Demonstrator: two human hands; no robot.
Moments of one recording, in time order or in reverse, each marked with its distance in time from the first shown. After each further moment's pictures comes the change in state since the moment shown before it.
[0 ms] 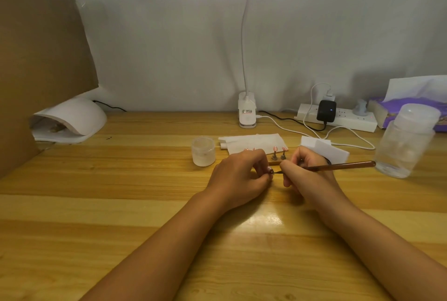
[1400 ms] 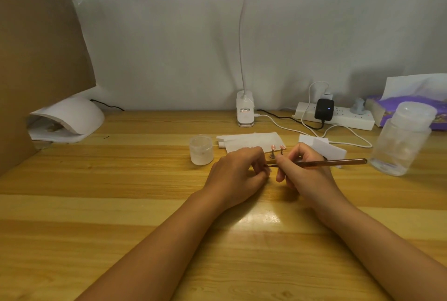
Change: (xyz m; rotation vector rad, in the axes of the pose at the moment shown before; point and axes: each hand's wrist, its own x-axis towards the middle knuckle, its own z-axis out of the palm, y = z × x) left_hand 0.000 -0.003 0.001 0.030 0.031 0.036; right_hand -0.002 0.000 0.001 0.042 0.004 -0.067
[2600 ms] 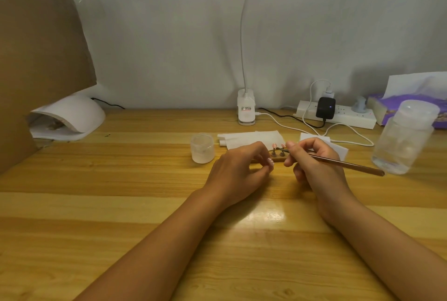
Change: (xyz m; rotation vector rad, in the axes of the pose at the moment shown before) left_hand -0.001 -0.001 0.001 -0.098 0.055 0.040; right_hand 0.000 -0.005 -0.005 0.304 0.110 0.037
